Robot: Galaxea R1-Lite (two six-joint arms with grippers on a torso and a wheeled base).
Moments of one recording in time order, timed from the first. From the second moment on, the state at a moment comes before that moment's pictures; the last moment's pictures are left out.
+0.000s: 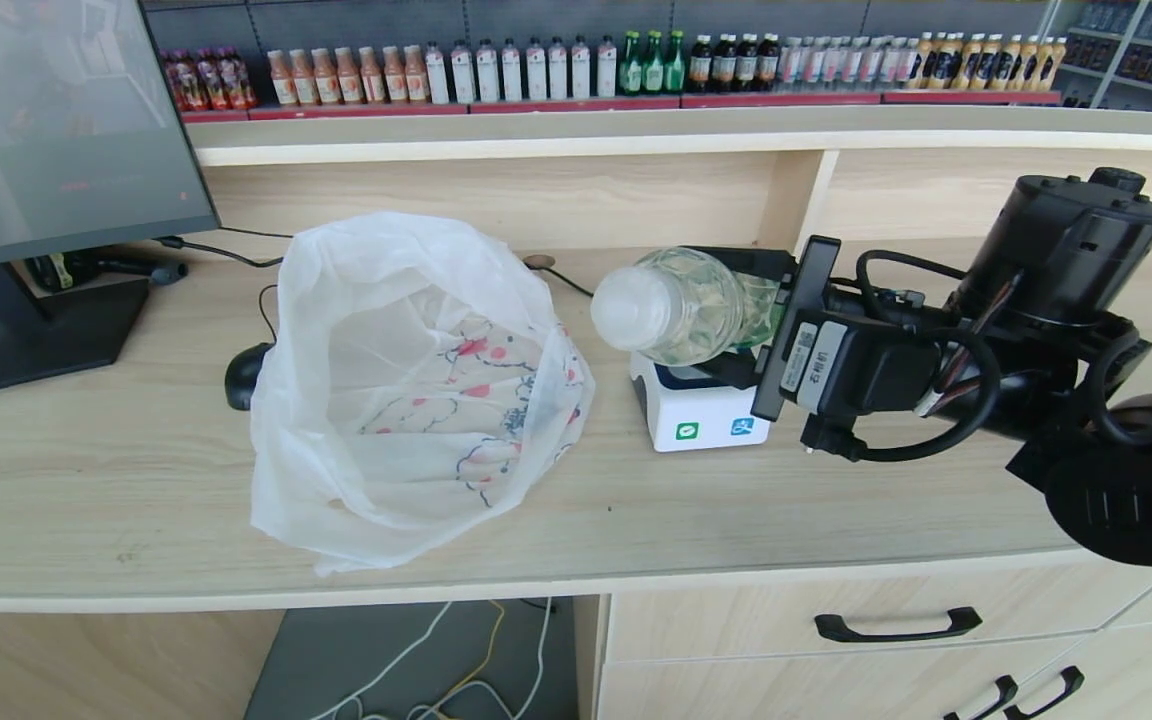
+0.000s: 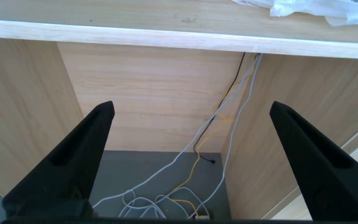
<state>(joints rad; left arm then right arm) 0.00 0.00 0.00 0.00 0.00 0.00 0.49 1.75 -0.98 -0.92 0.62 -1.25</state>
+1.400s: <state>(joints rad) 0.00 0.00 0.00 0.00 0.00 0.00 0.51 1.75 -1.00 -0.92 0.59 -1.21</state>
